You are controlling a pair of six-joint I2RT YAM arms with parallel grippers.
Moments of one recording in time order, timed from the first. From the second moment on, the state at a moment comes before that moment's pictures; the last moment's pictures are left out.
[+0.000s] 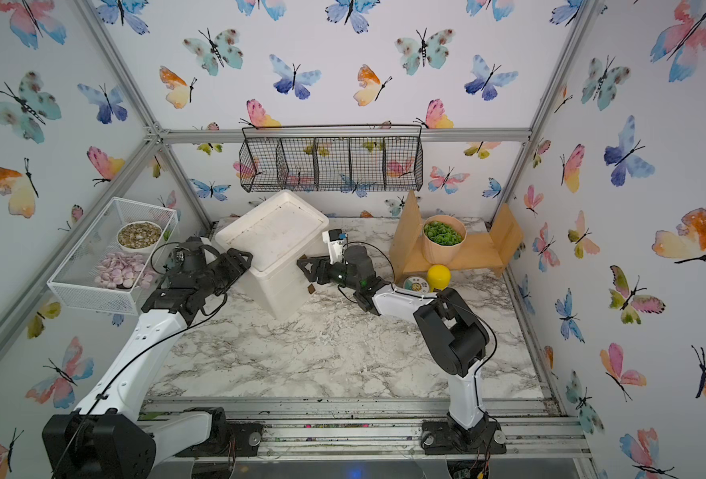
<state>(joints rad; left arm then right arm) -0.04 1.17 1.02 -0.39 0.19 -0.76 0.73 1.95 1.25 0.60 -0.42 0.64</state>
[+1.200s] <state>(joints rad) -0.04 1.17 1.02 -0.39 0.19 -0.78 0.71 2.00 1.30 0.60 -0.50 0.69</state>
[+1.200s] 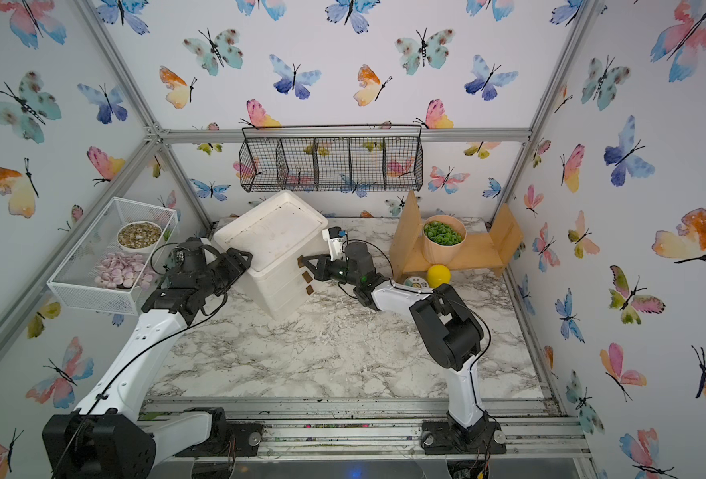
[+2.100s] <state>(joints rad) -0.04 1.18 1.02 -0.39 0.19 -0.83 0.71 1.79 1.12 0.48 -0.49 0.54</state>
